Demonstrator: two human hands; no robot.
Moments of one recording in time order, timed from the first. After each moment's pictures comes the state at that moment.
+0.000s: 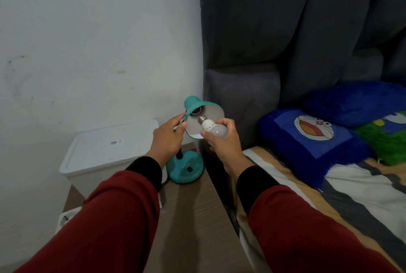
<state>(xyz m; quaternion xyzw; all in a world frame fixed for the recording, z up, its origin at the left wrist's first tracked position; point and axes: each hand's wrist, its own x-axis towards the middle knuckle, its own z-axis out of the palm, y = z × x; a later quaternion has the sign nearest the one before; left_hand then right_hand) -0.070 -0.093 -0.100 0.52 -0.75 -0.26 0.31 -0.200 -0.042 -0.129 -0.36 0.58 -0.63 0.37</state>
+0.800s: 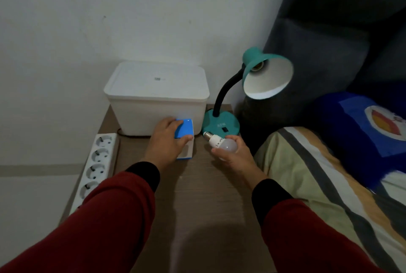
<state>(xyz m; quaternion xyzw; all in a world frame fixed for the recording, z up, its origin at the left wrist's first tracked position) 0.044 -0.074 -0.246 0.62 -0.71 -0.19 0.26 -0.142 -0.026 -0.249 -0.40 0.66 -0.42 0.48</state>
